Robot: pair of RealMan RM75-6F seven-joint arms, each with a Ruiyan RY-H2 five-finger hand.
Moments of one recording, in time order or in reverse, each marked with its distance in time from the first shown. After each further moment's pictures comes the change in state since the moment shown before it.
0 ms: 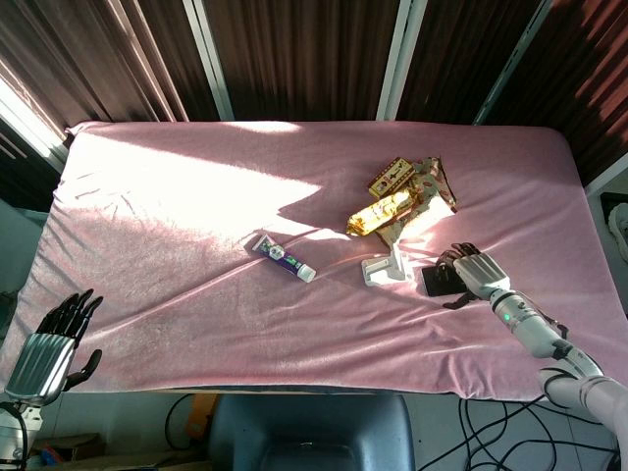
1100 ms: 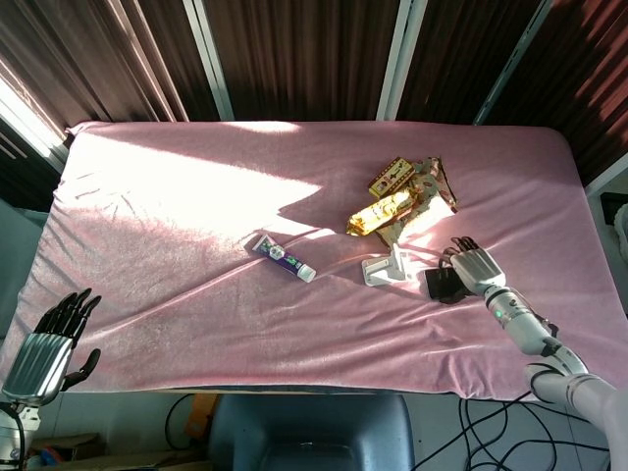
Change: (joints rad) left arm 0.002 0.006 -0.003 0.003 0.004 0.004 -0.016; right arm 0.003 -0.053 0.038 0.024 0.095 -0.043 -0.186
